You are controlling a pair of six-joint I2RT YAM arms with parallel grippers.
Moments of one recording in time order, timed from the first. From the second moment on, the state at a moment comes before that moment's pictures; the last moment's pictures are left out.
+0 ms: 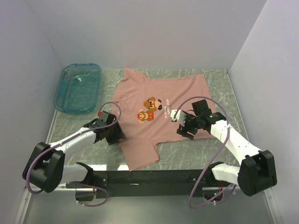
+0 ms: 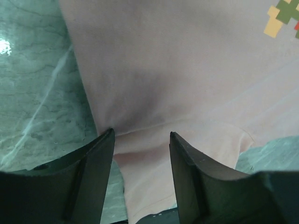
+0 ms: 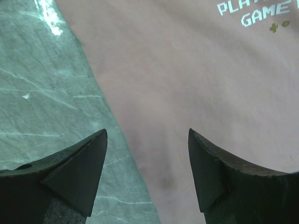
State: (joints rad) left arm -0.44 1.25 0.57 -0.37 0.08 -0.91; right arm 0.33 1.18 0.79 -0.68 -0.40 -0.93
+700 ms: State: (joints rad) left arm -0.47 1.17 0.55 -0.45 -0.03 -0.99; right arm 0.18 1.20 0.66 -0.66 -0.20 -1.16
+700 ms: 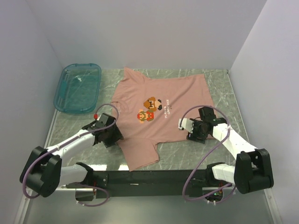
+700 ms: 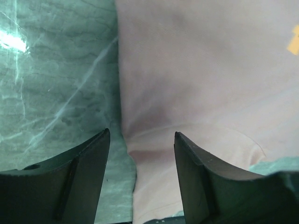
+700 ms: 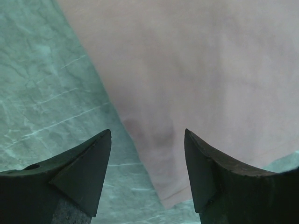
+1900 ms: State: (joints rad) left arm -0.51 1.10 0.56 -0.48 0.16 -0.99; right arm 0.16 1.11 0.58 -0.77 -0.15 -1.24
